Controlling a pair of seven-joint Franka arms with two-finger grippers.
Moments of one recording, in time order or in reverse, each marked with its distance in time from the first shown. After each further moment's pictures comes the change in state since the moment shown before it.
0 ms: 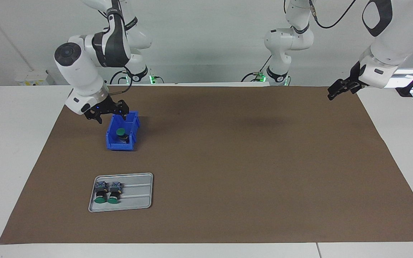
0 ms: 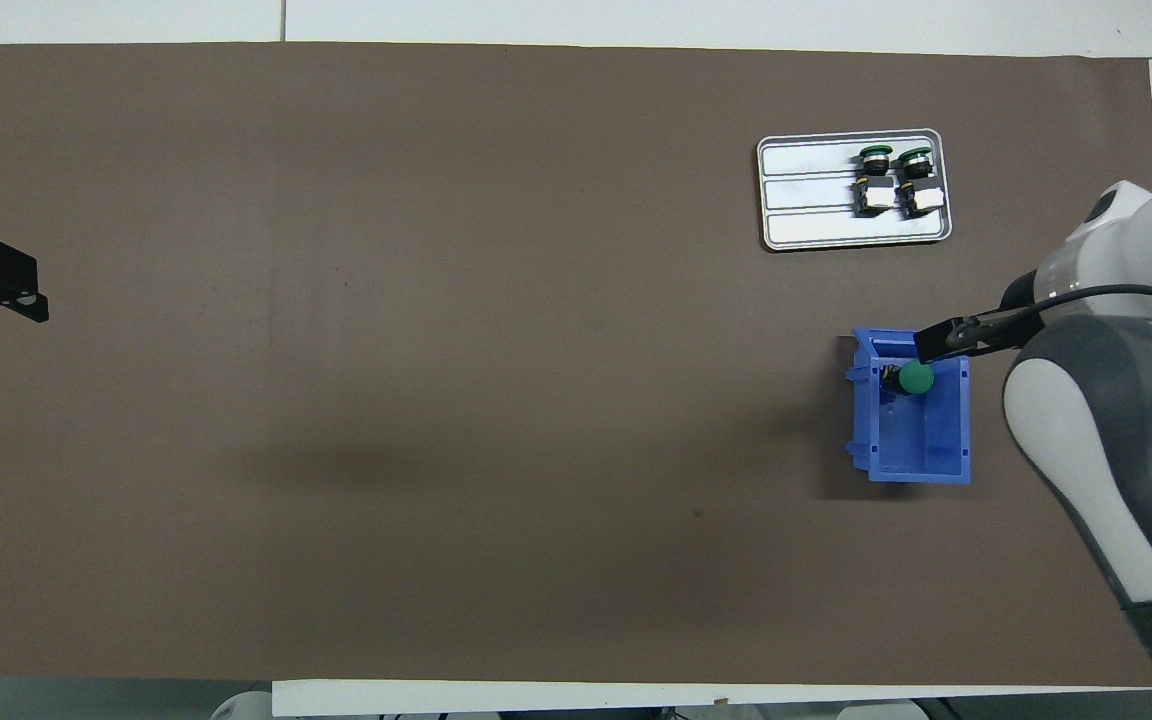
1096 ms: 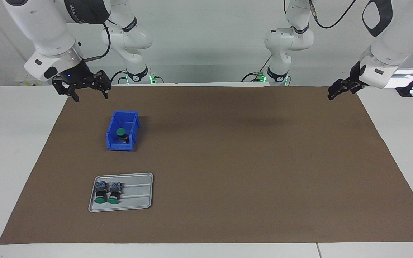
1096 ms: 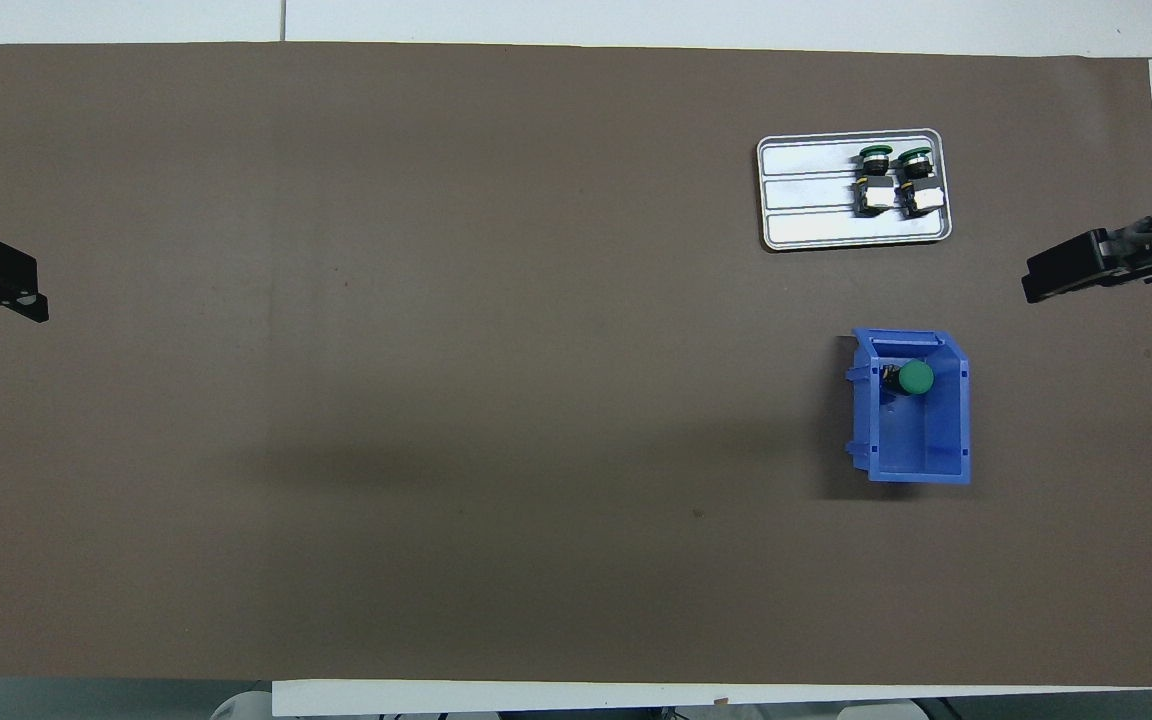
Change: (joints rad) left arm 0.000 0.000 0.000 0.000 0.000 0.000 0.000; right arm -0.002 0.104 -0.001 0.406 -0.031 -0.298 0.000
